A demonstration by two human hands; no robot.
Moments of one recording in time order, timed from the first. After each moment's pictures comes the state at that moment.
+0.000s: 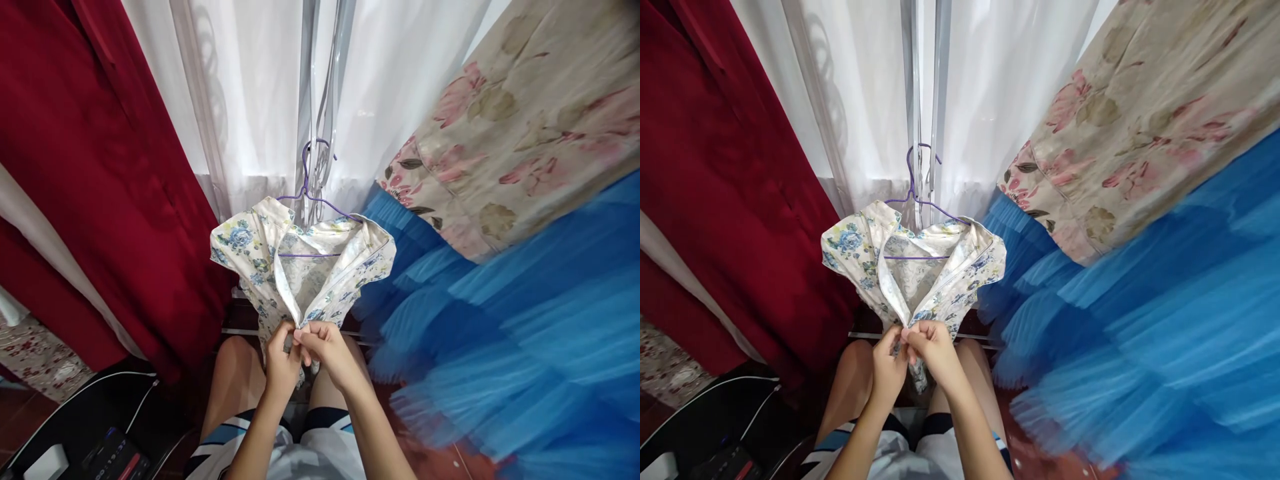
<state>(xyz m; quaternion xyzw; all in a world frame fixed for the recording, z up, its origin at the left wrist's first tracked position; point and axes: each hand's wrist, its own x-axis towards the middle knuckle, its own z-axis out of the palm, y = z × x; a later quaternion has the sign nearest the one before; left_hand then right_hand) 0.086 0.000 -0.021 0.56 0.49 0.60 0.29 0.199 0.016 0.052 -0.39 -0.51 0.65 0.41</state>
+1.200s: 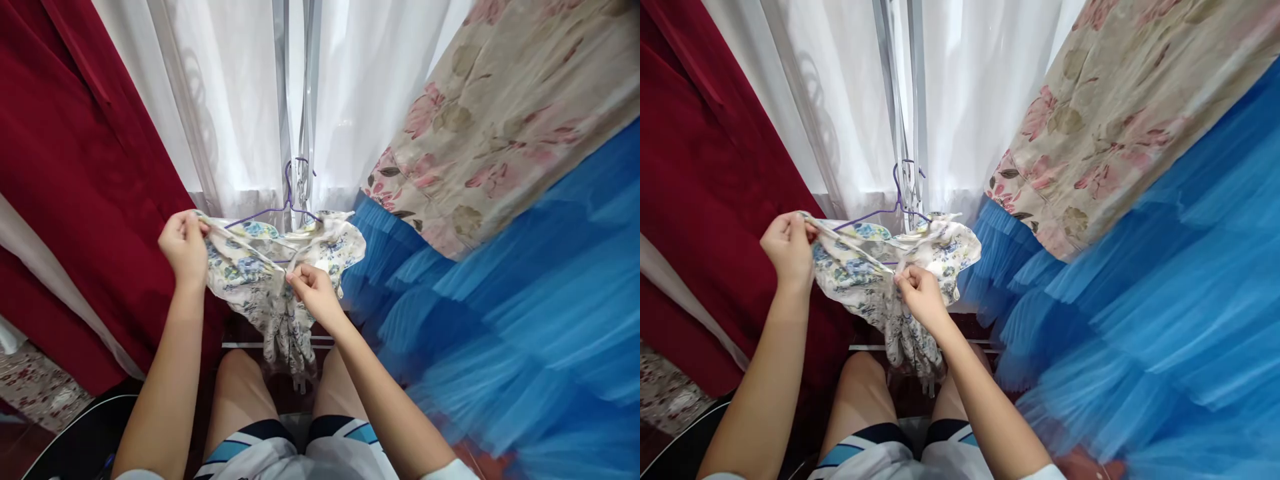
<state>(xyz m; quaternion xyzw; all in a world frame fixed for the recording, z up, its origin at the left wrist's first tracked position) -0.056 0.140 0.185 0.47 0.41 0.78 0.05 0.186 0.085 0.130 -0.39 -0.63 0.44 0.51</state>
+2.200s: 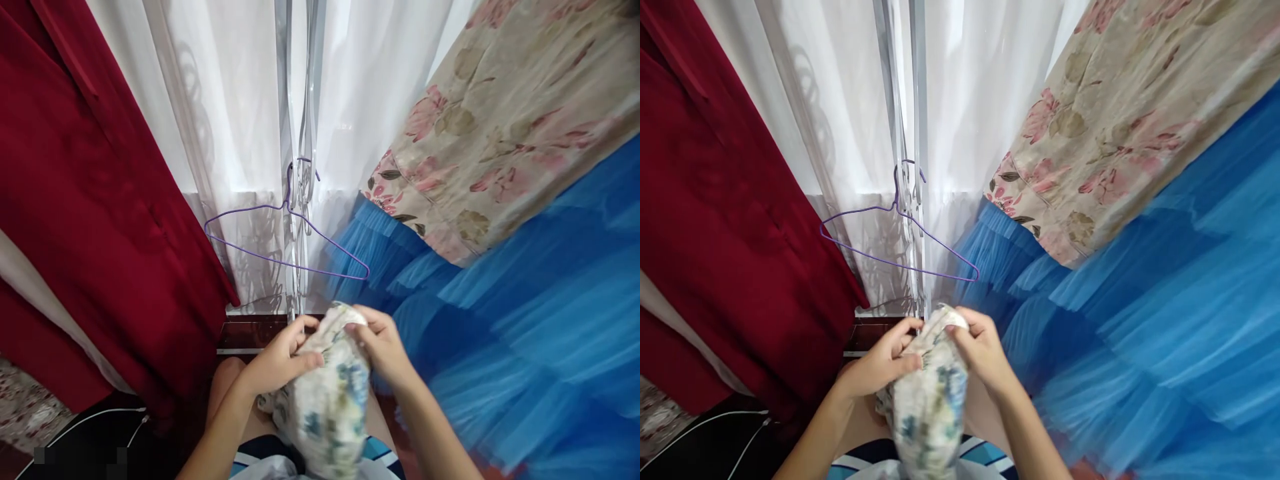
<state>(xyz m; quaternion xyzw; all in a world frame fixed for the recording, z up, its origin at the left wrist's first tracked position) 0.061 0.026 0.083 0.62 0.29 0.36 0.64 0.279 0.029 0.091 -0.43 -0.56 0.48 0.52</state>
